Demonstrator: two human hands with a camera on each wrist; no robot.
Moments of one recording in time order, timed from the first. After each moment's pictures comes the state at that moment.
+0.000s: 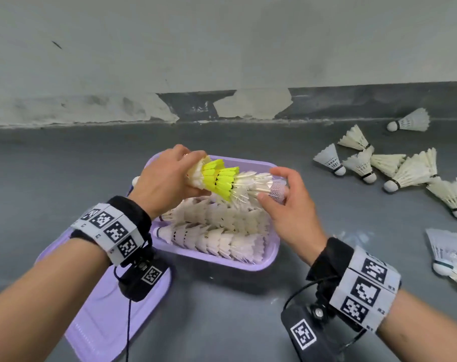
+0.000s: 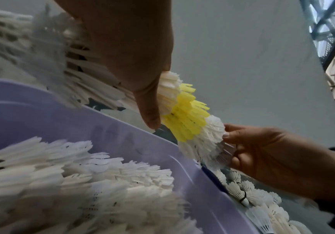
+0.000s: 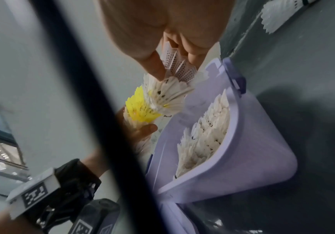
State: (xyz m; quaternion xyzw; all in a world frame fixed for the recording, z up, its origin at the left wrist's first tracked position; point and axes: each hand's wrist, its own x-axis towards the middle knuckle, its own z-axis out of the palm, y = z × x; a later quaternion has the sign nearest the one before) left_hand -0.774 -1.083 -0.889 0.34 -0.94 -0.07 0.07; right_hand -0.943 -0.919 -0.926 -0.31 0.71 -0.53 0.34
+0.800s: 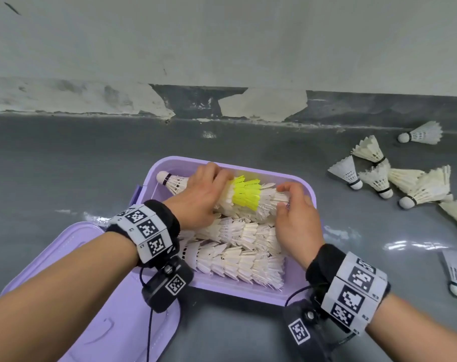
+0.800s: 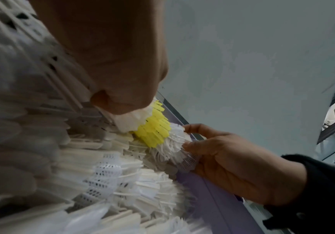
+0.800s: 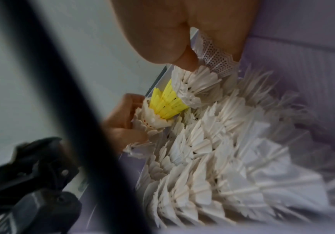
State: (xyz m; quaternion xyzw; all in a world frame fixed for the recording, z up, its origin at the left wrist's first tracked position) left_hand -0.790 -1.146 -0.949 0.23 -0.94 -0.22 -0.06; right_hand -0.930 -0.988 -0.952 -0.34 0.85 -0.34 0.23
